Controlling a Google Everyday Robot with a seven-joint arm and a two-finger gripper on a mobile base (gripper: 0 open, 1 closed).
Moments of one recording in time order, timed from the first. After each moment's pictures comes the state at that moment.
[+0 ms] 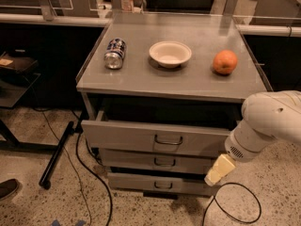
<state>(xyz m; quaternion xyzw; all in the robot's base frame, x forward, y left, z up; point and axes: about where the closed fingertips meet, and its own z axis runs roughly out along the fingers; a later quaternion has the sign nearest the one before) 0.451 -0.240 0.663 -0.37 0.93 0.02 0.08</state>
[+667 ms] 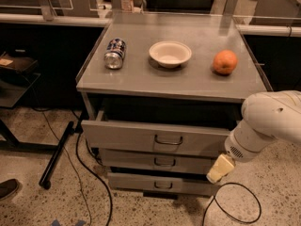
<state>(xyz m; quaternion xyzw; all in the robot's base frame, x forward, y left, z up) 0.451 -0.240 0.663 -0.37 0.93 0.02 0.08</state>
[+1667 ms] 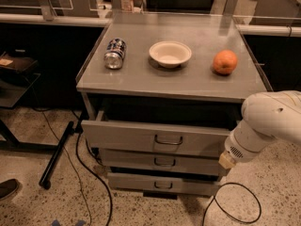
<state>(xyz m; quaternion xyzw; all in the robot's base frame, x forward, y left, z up) 0.451 -0.240 0.663 -0.37 0.93 0.02 0.08</state>
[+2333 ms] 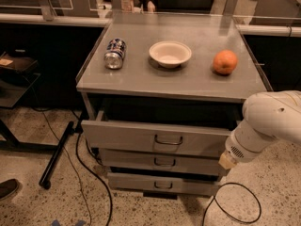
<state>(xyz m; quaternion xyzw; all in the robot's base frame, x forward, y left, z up) 0.451 -0.240 0.664 -0.36 0.93 0.02 0.08</state>
